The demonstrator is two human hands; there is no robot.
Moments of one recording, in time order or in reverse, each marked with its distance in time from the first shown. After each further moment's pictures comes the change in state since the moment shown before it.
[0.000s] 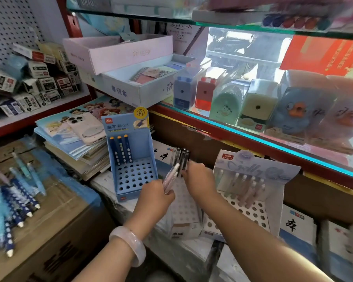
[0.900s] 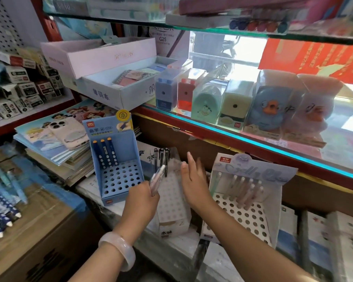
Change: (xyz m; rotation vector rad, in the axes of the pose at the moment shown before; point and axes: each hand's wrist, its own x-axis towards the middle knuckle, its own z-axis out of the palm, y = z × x) left_hand -0.004 0.003 0.010 0.023 0.066 -0.008; right_hand -0.034 0.024 -0.008 0.656 -0.053 0.165
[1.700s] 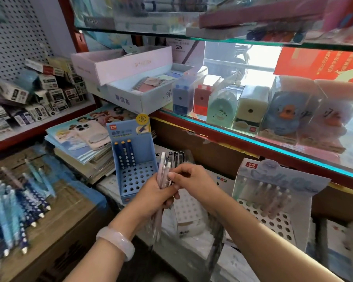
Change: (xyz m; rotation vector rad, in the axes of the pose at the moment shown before) left_hand -0.011 0.003 -0.038 -0.847 -0.377 0.003; right_hand -0.018 -0.057 -0.008 0.319 -0.362 -0.117
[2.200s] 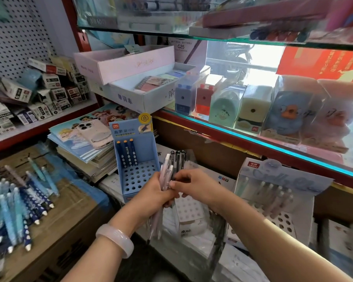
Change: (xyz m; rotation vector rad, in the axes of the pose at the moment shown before) left_hand -0.002 0.001 -0.004 0.080 0.012 -0.028; right_hand -0.002 -0.001 -0.004 -0.262 -0.129 0.106
